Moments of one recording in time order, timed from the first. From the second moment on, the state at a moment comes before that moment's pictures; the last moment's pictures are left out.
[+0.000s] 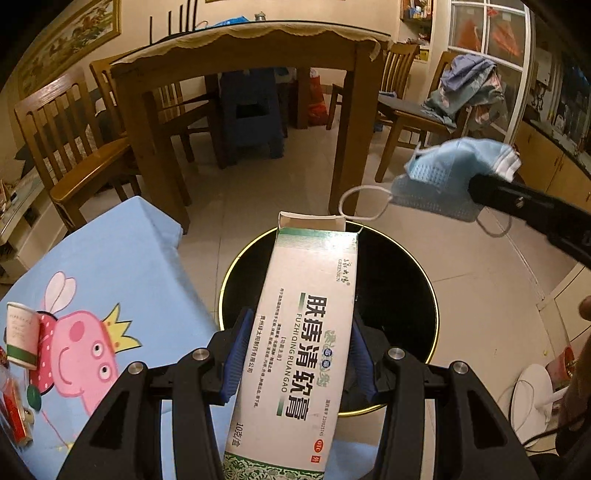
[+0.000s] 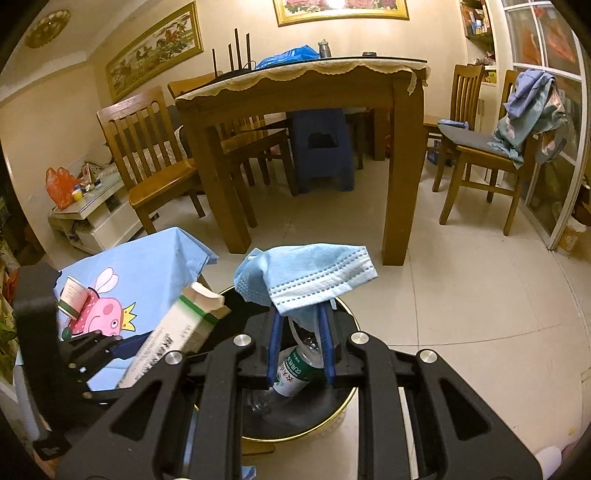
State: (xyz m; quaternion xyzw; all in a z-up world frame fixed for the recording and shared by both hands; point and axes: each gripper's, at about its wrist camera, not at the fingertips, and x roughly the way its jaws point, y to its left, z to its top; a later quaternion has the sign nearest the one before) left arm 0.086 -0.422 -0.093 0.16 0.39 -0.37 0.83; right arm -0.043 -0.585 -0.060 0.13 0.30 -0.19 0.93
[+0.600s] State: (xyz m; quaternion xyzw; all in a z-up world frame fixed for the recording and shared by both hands) left arm 0.088 -0.417 -0.106 0.17 0.39 -0.34 0.84; right arm -0.027 -0.575 -0.065 0.12 0.32 -0.19 0.92
